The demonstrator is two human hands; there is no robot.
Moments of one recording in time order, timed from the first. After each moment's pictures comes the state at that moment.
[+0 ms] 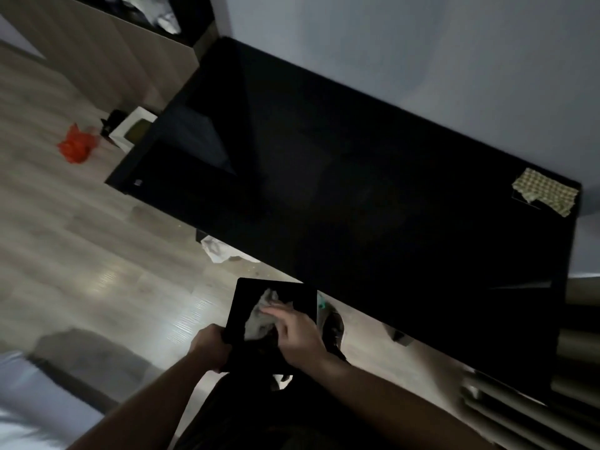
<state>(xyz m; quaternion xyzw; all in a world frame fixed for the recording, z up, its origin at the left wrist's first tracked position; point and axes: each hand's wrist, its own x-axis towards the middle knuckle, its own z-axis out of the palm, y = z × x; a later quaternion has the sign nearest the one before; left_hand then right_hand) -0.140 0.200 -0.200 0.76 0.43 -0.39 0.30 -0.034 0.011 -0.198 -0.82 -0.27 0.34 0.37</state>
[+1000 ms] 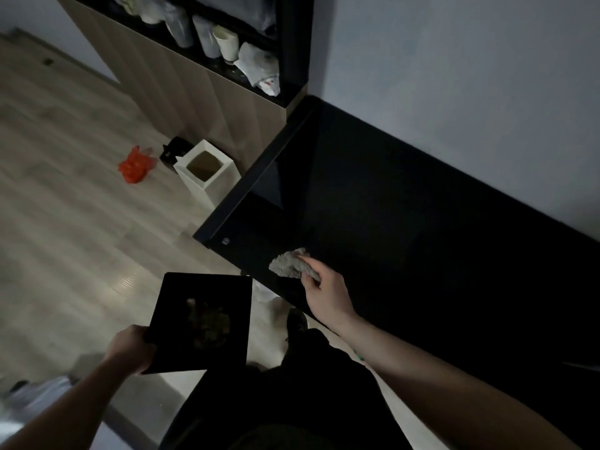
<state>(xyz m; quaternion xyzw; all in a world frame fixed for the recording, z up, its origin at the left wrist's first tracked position) -0.198 0.545 -0.168 0.76 0.55 -0.28 0.21 0.094 0.274 -0.124 -0.79 -0.17 0.34 0.47</state>
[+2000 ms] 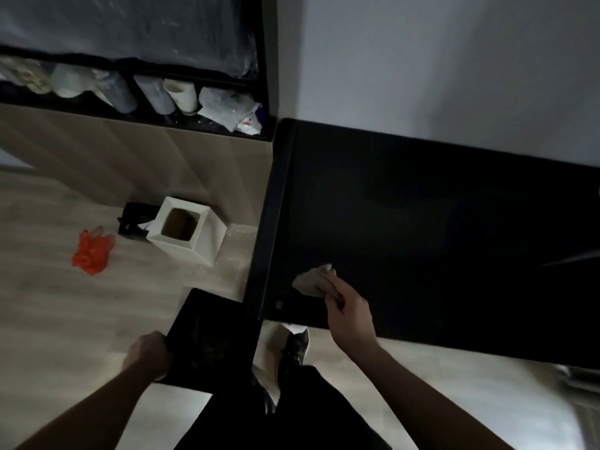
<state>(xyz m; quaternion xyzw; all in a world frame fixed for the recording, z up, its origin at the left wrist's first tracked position) -0.079 0.823 -0.215 0.85 0.35 -0.38 0.09 0.044 0.443 -0.119 -0.85 0.04 0.17 0.50</state>
